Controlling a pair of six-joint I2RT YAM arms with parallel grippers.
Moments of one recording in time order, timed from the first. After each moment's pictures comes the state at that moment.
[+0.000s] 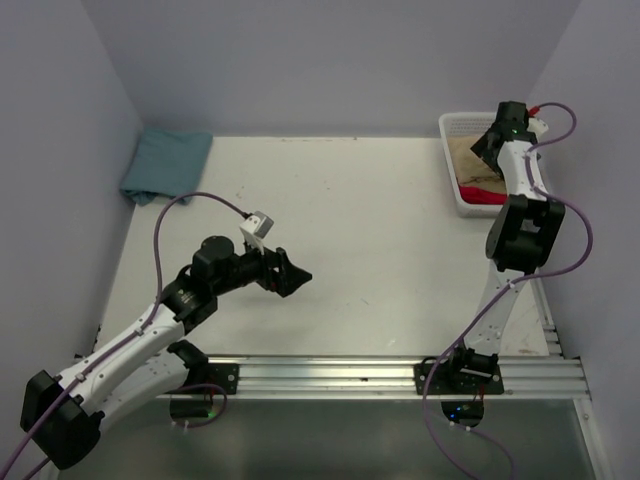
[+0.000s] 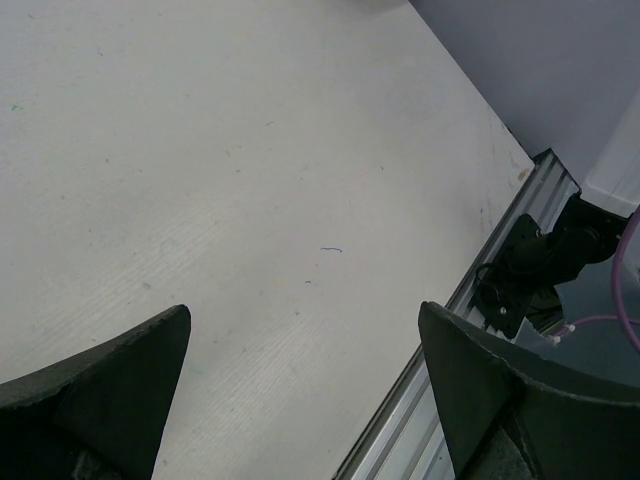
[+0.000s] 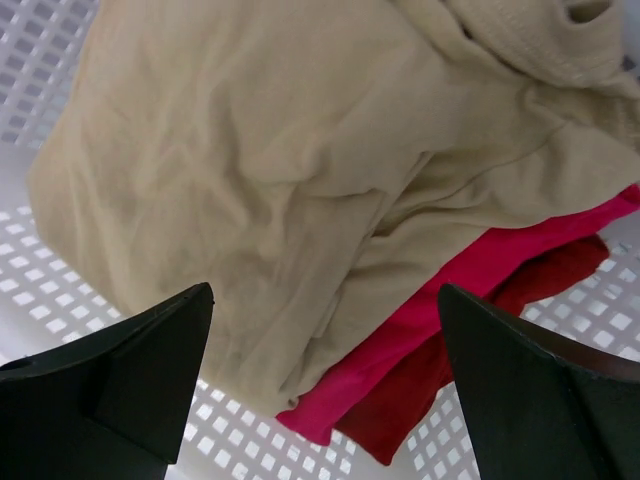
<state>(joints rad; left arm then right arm) -0.63 0.82 0.54 -0.04 0.33 -0.43 -0.20 2.19 2.00 -0.68 0.38 0.61</state>
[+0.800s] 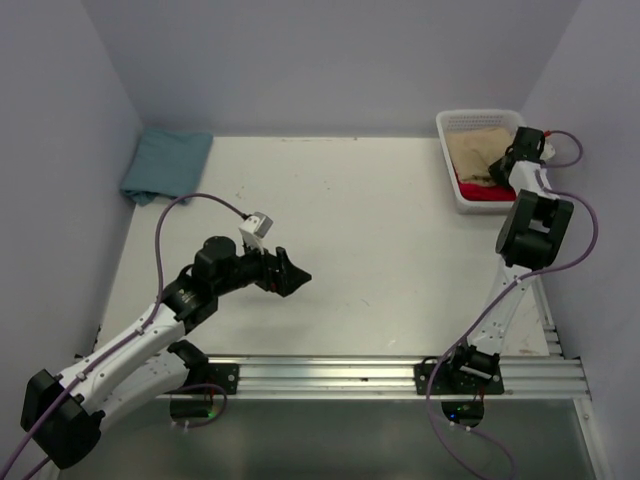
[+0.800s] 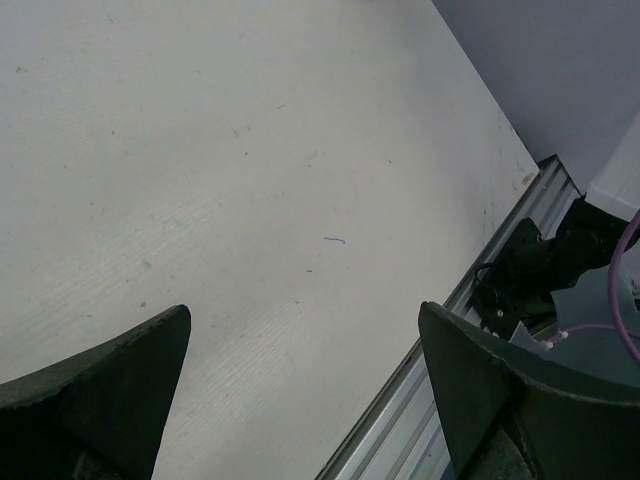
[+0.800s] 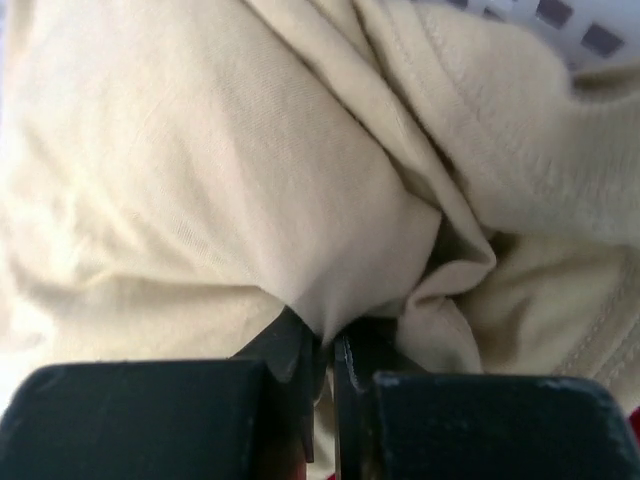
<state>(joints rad) -0.63 0.83 0.54 -0.08 0.31 -0.47 -0.33 2.31 1.91 -0.40 0.13 0.65</state>
